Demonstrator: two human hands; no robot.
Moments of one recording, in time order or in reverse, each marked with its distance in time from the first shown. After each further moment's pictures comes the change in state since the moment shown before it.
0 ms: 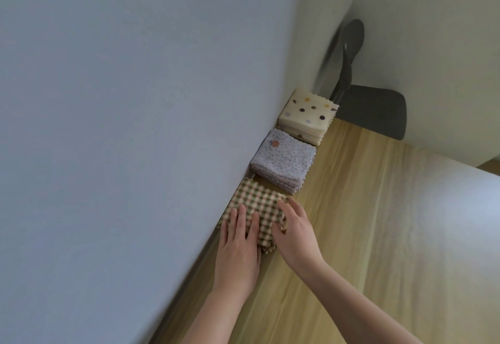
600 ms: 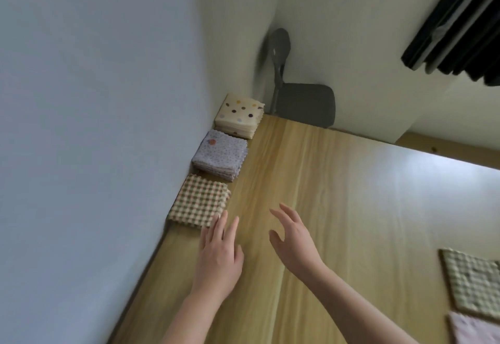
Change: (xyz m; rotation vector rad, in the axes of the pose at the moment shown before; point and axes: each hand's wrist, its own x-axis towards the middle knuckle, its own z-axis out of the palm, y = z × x) left_hand -0.044 0.069 -0.048 -0.224 -0.054 0.049; right_hand -0.092 0.046 -0.079 -0.008 0.043 0.041
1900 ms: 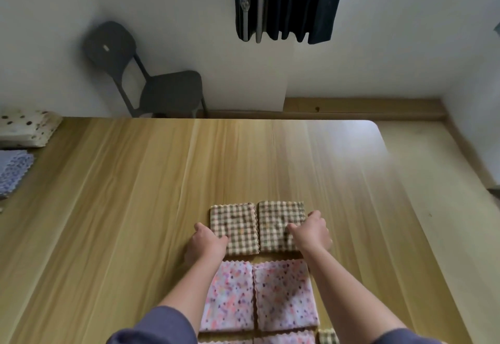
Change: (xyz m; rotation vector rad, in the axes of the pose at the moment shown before) left_hand -0.029 0.489 0.246 -0.019 -0.346 -0.620; right_hand -0.205 0.472 -0.296 0.069 0.266 0.977
